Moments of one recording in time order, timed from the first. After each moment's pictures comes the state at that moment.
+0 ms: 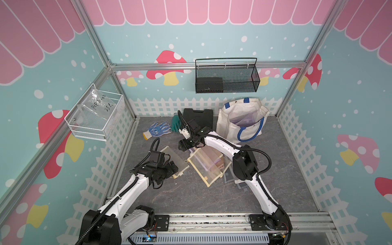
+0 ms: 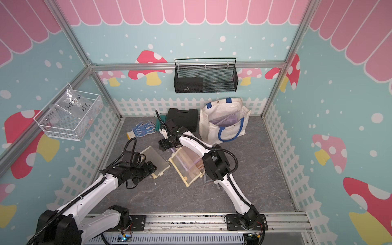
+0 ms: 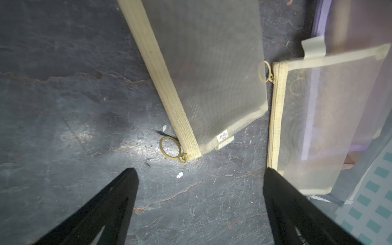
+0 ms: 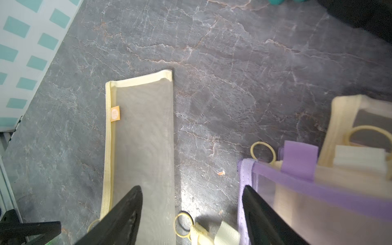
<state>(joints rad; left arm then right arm) -0.21 1.07 0.59 -0.59 0.18 -0.82 0.77 2.47 2.26 -0.74 -0.30 0.21</state>
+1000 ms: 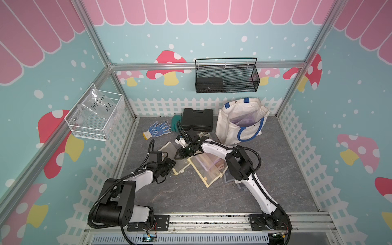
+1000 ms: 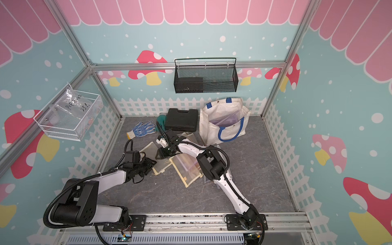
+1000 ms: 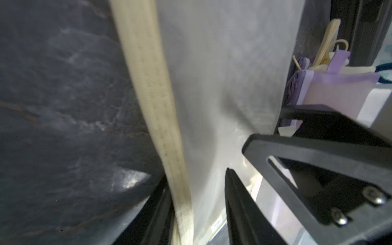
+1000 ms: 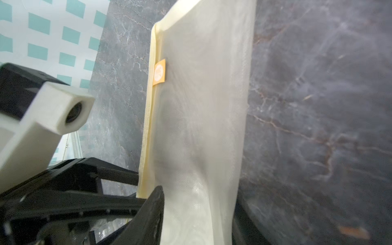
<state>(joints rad) -0.10 1.40 0.46 0.06 0.31 -0.97 0.79 2.53 2.06 -0.48 -0.63 0.35</state>
